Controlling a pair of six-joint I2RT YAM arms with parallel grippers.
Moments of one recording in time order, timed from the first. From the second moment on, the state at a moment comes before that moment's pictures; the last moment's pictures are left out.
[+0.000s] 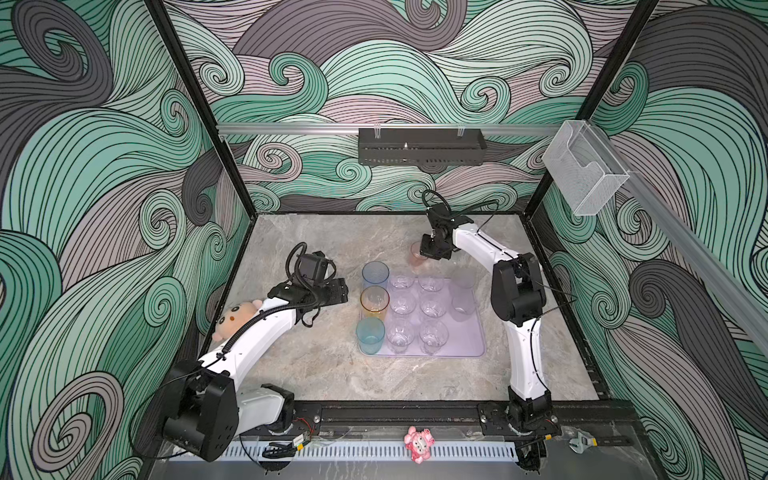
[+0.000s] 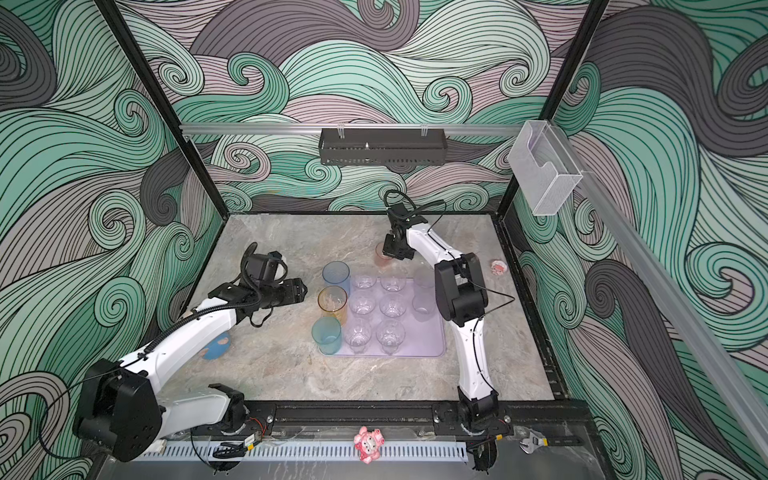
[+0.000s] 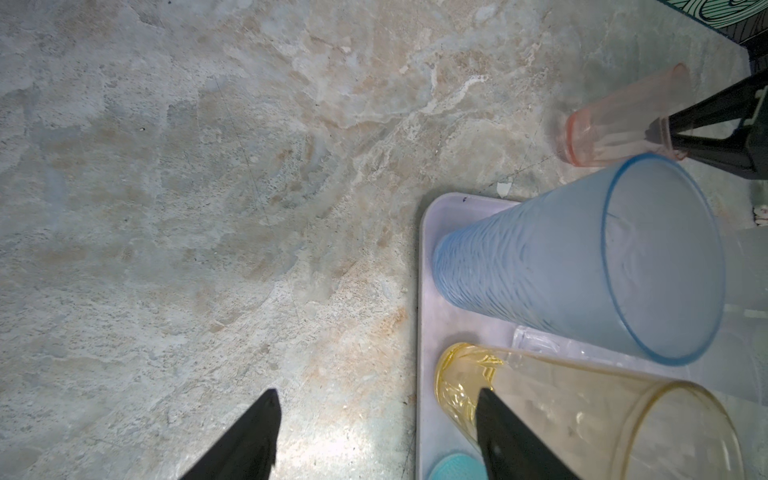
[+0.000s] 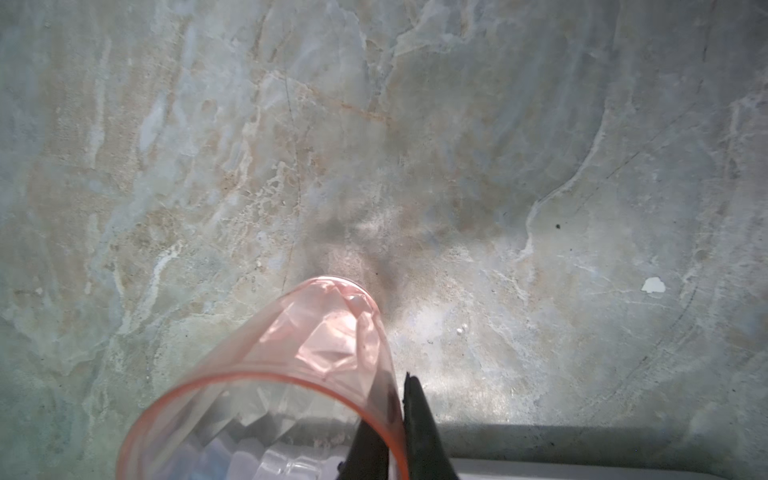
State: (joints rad) left arm -0.33 1.23 0.83 -0.51 0.05 -0.48; right arm 0.37 2.21 1.89 -0.83 -0.03 0.53
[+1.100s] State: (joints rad) left arm -0.60 0.93 0.83 -0.58 -0.09 -0.48; right arm 0.46 1.18 1.16 -1.02 0.03 0.47
